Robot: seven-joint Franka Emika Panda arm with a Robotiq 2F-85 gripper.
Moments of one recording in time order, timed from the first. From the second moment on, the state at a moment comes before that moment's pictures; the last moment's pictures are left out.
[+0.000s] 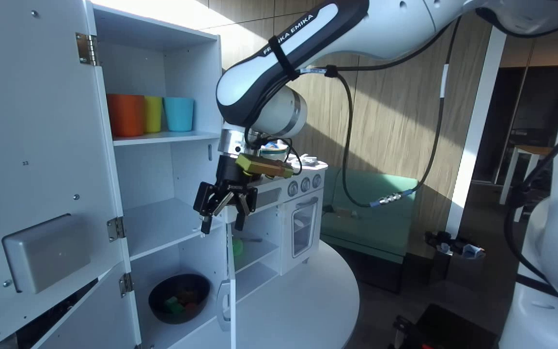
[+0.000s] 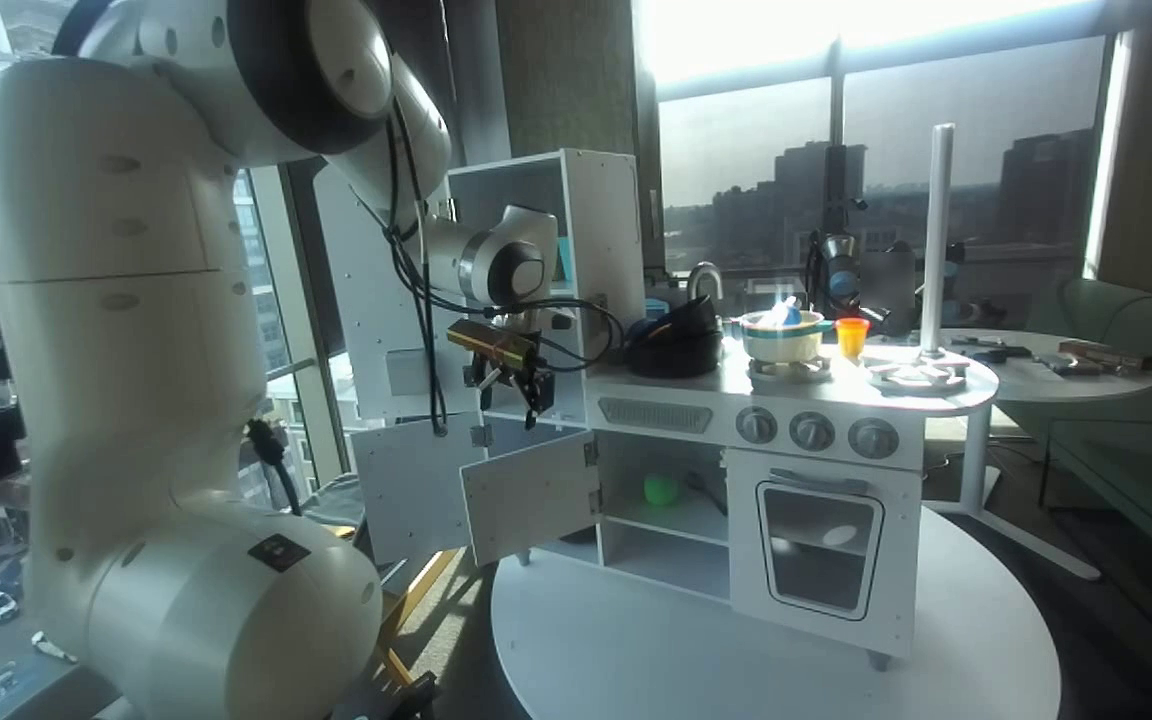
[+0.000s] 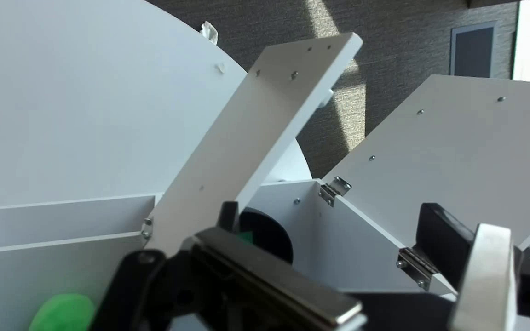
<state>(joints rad) 0.19 0.06 0.17 -2.15 0.29 2.25 0.01</state>
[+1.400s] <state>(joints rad) 0.18 0.00 0.15 -2.35 0.03 2.21 0.18</state>
